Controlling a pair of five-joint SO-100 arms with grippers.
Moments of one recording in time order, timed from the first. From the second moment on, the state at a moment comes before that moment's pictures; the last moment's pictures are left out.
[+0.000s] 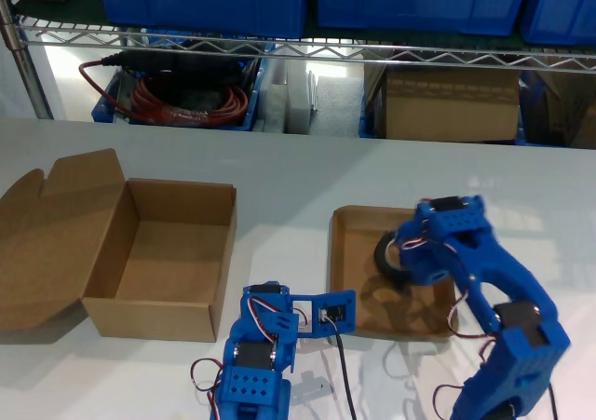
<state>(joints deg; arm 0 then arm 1) 5.5 189.8 175.8 46.1 -0.6 -21.0 93.1 93.4 71.4 -6.3</state>
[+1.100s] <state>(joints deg) 5.5 189.8 175.8 46.1 -0.6 -6.7 136.5 132.7 52.2 -12.0</state>
